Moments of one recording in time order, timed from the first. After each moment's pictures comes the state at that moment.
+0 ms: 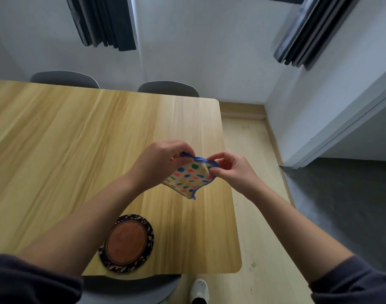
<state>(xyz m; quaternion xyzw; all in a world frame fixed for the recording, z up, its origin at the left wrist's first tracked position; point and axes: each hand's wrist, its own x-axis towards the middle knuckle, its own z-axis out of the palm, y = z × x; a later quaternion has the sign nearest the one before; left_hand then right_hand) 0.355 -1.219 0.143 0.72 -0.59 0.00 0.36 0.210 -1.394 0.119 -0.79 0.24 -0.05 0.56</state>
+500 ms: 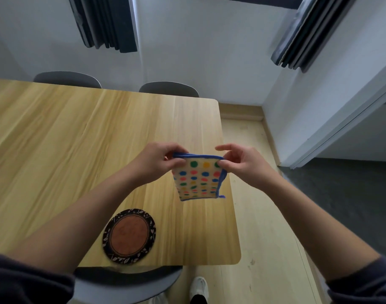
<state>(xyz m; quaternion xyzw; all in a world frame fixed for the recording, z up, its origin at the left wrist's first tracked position) 0.355 -1.197 0.136 0.76 -0.48 -0.20 0.38 0.186 -1.386 0.163 -0.86 0.21 -0.03 0.46</state>
